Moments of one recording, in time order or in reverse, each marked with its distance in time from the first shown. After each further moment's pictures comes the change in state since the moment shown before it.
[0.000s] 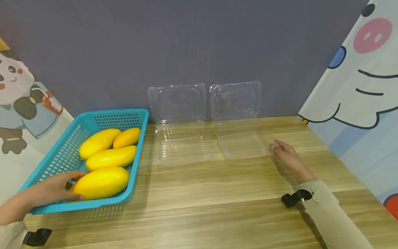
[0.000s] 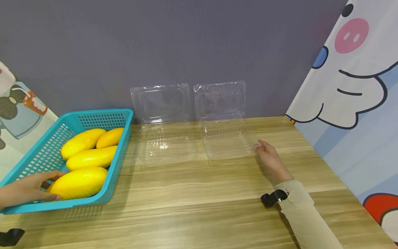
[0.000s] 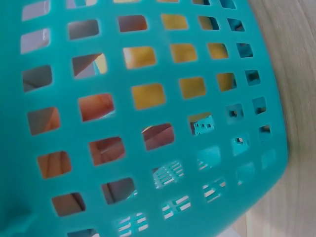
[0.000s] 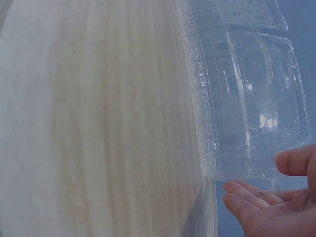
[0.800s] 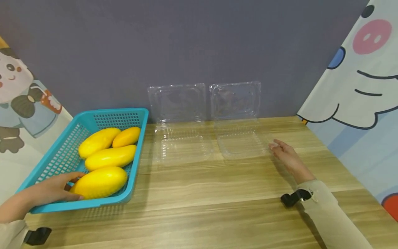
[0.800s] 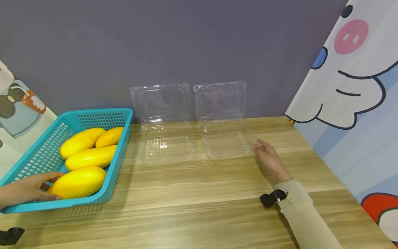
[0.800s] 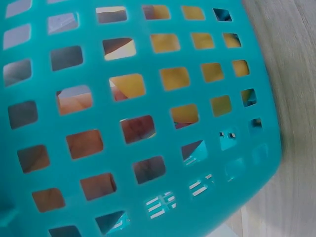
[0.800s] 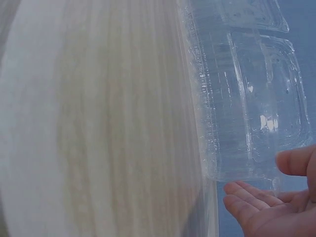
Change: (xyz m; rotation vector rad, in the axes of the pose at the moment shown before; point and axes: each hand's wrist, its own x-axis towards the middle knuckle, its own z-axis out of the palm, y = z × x) left_hand 0.003 -0.013 0.003 0.008 -0.036 -0.026; right_hand 0.000 -0.001 0.002 0.008 0.021 0.014
